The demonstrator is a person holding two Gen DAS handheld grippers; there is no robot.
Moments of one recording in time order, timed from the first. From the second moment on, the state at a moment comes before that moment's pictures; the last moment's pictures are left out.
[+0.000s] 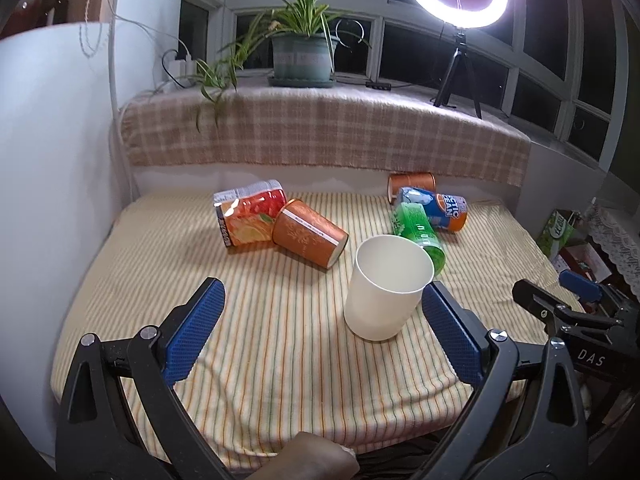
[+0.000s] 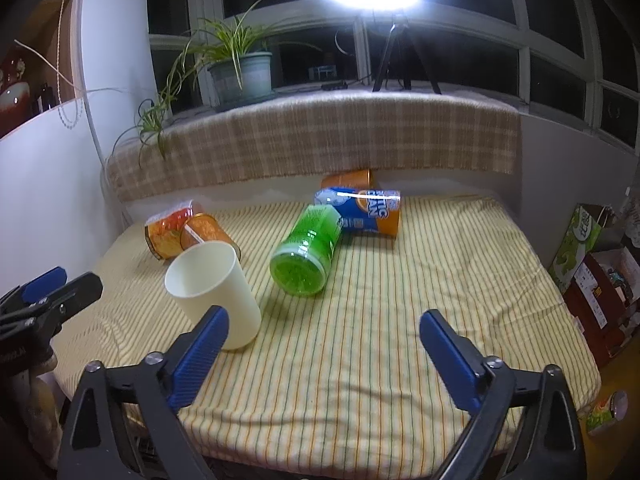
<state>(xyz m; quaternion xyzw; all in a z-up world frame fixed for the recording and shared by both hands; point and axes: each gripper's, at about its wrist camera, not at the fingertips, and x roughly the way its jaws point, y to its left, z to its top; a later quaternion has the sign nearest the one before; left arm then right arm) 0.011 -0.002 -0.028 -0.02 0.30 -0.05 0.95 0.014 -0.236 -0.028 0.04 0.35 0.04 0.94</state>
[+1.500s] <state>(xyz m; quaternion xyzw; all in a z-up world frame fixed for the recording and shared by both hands) 0.006 -0.010 -0.025 0.00 0.30 -0.04 0.95 0.010 -0.223 -0.019 0.02 0.32 0.02 0.95</state>
